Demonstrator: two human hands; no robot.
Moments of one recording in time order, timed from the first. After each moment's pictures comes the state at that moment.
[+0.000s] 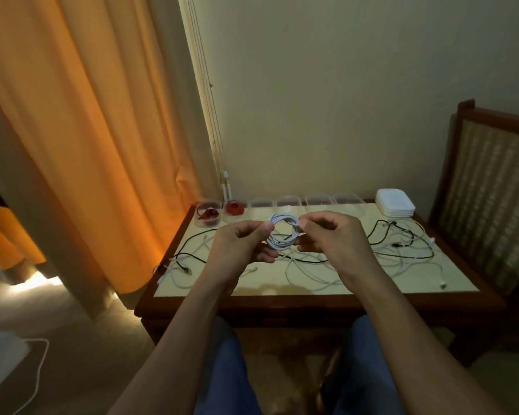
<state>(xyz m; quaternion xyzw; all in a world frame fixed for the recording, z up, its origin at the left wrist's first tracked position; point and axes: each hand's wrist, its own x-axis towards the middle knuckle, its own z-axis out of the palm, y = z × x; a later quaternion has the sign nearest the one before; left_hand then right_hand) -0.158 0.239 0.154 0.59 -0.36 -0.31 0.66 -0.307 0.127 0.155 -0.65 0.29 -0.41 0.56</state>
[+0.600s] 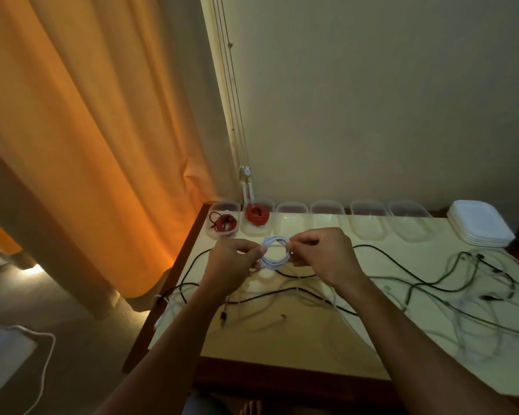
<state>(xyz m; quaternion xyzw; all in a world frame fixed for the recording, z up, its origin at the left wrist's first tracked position) 0.046 0.107 0.084 0.78 -0.32 -0.21 0.50 -0.105 -0.023 0.101 -0.75 0.33 -0.27 0.51</state>
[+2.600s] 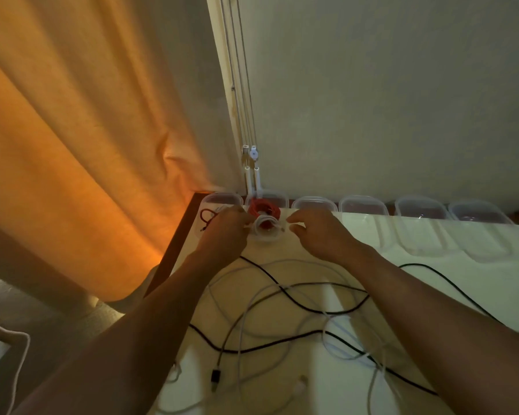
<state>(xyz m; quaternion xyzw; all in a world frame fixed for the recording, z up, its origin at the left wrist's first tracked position) 0.222 -0.026 -0.006 0.84 -0.50 -0.03 0.18 0.060 -0.178 -0.004 -0.92 0.26 -0.09 0.27</state>
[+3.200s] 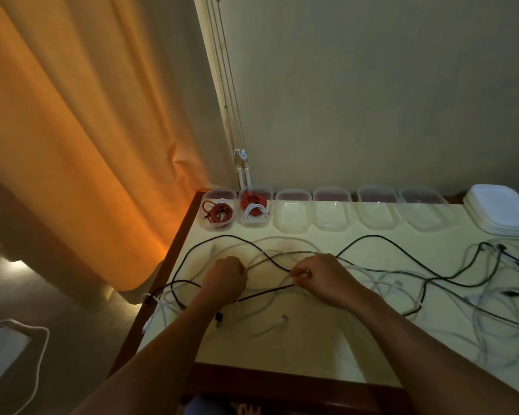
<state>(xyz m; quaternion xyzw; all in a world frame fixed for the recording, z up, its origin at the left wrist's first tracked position) 0.106 0.074 -0.025 0.90 -0.37 -0.17 0.14 -0.087 -0.071 0.001 -0.92 0.26 -0.04 0.30</state>
